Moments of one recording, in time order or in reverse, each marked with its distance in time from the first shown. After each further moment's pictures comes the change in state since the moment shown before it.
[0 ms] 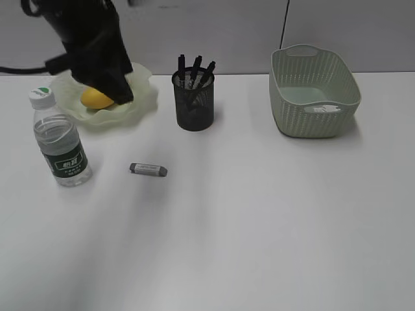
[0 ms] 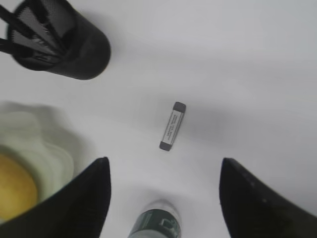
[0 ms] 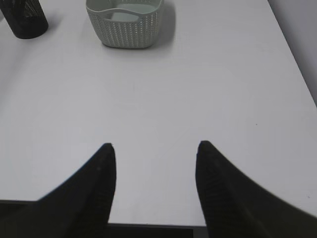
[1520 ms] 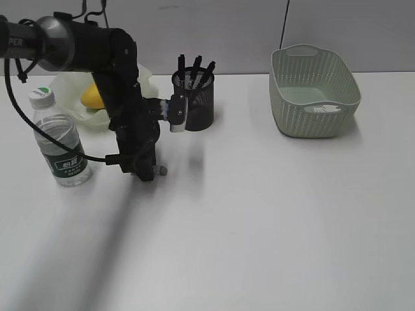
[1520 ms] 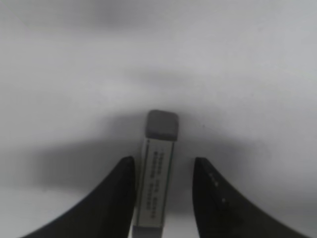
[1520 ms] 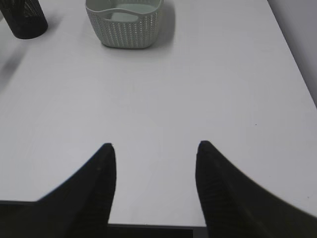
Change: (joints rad) left arm -0.044 0.469 -0.008 0.074 -0.151 0.132; right arm 0.000 0.000 0.000 0.000 -0.002 0.000
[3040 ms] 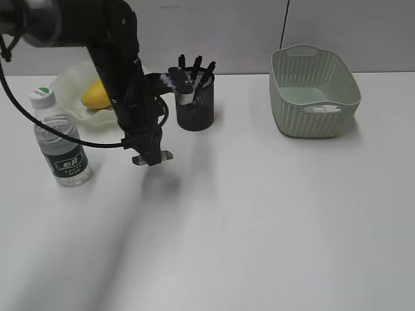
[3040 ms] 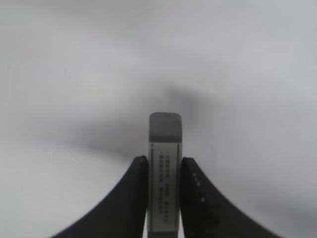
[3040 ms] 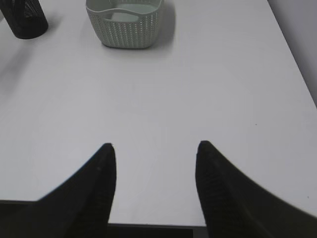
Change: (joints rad) left arm -0.029 -0.095 0.001 -0.007 0.073 -0.265; right arm 0.000 0.000 0.000 0.000 0.000 0.000
